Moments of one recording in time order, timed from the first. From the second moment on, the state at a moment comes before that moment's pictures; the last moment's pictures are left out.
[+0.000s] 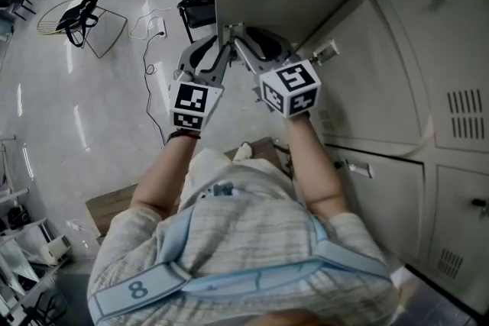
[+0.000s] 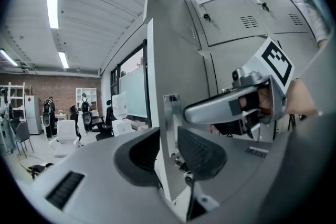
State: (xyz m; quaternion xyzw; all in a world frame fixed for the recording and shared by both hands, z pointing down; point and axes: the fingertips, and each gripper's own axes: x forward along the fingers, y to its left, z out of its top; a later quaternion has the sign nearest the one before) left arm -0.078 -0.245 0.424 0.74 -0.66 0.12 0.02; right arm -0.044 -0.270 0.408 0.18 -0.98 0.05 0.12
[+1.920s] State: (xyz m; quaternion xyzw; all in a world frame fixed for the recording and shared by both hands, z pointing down) left arm -0.125 -0.401 0.432 0.84 -0.53 0.07 -0.05; right arm -0.050 -0.357 0.438 0.35 -0.93 0.04 0.09
